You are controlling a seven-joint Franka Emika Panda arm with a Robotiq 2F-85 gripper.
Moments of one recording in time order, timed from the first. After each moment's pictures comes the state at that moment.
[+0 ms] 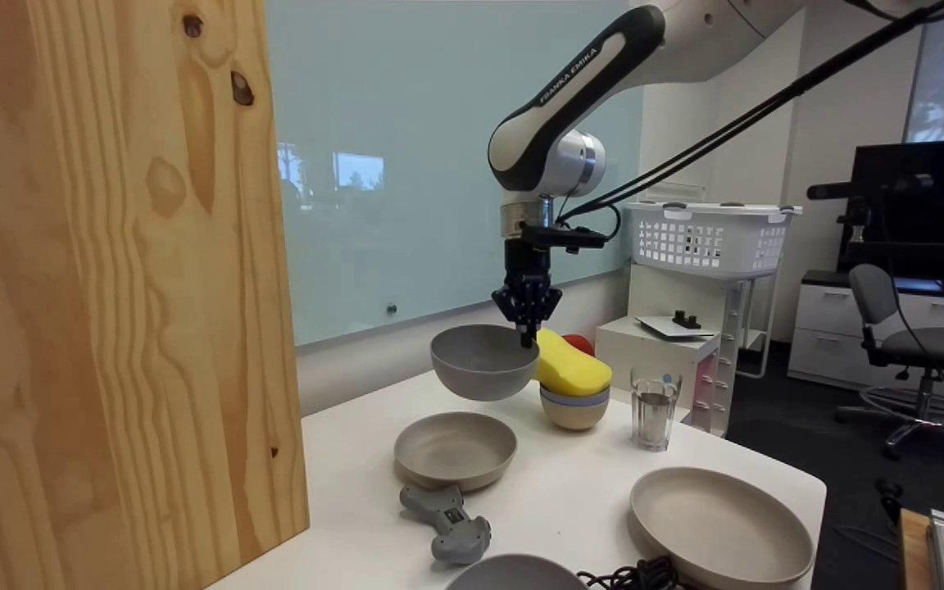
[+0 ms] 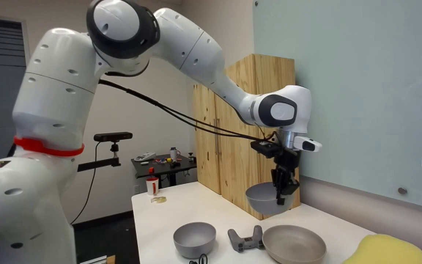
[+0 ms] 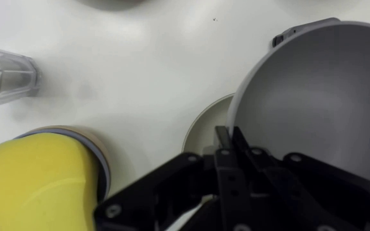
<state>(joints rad) -0.07 0.32 -0.06 -1.85 0.11 2.04 0.12</state>
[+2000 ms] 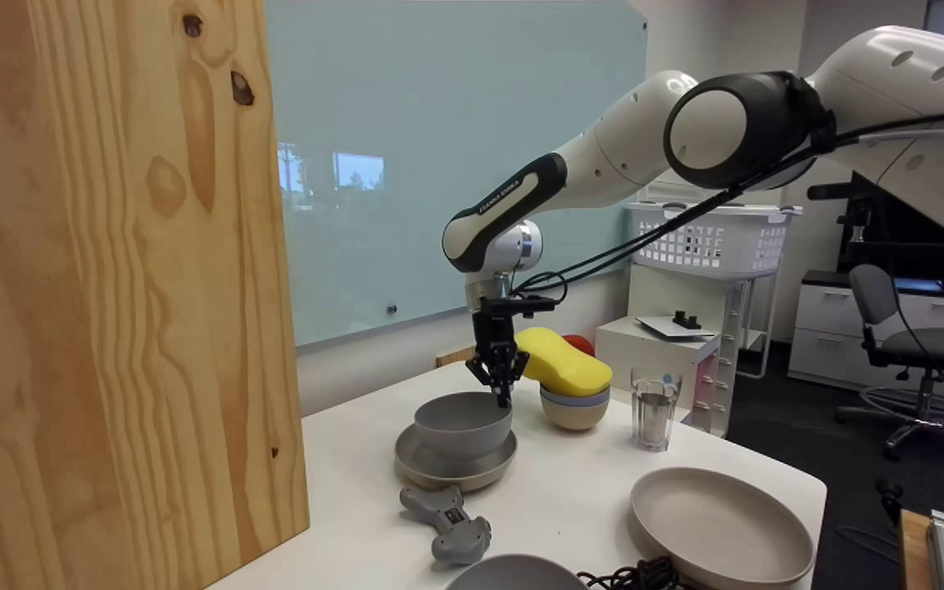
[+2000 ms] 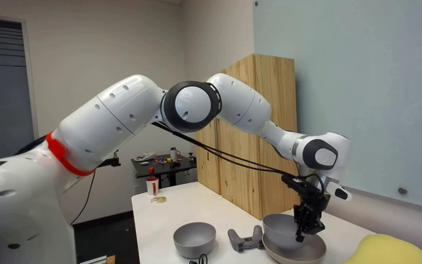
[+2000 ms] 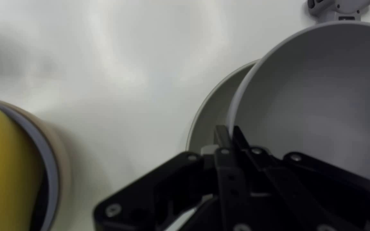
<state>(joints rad) -0.12 0.91 -0.04 -1.22 0.13 1.76 0.11</state>
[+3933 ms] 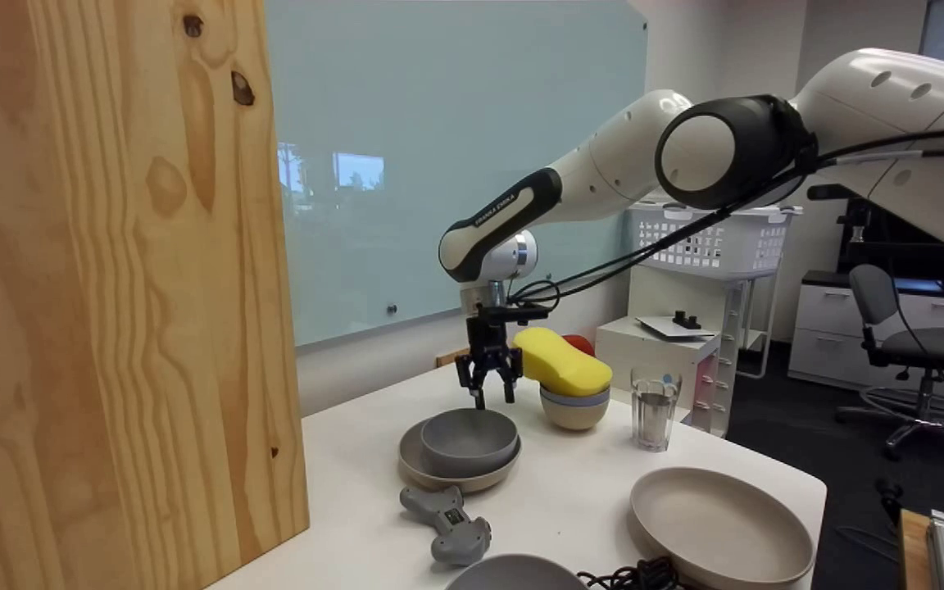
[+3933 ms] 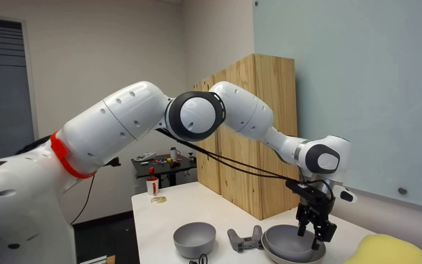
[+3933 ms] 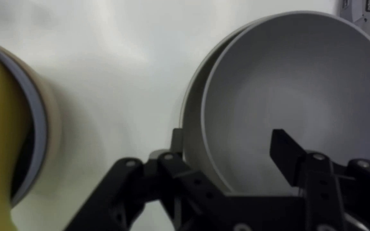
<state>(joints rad) -0.12 0.98 -0.03 -1.13 0.10 1.82 0.05</state>
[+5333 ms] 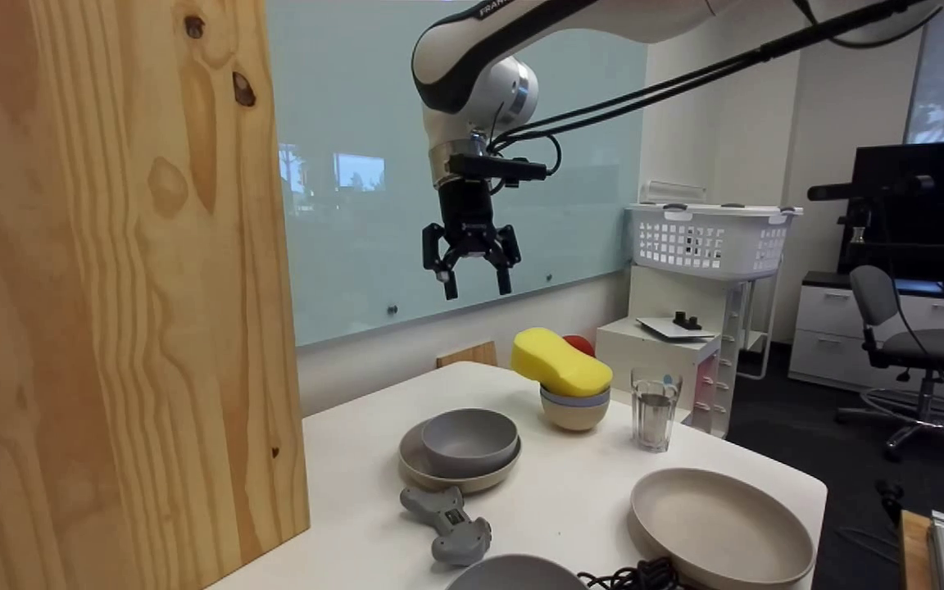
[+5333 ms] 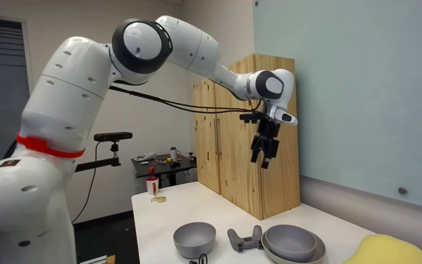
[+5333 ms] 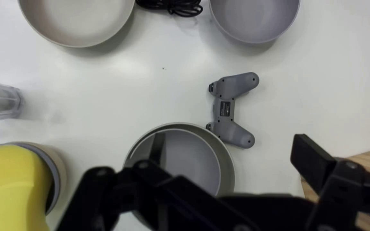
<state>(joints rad) 0.06 0.40 -0.01 -1.49 0.11 1.61 0.27</state>
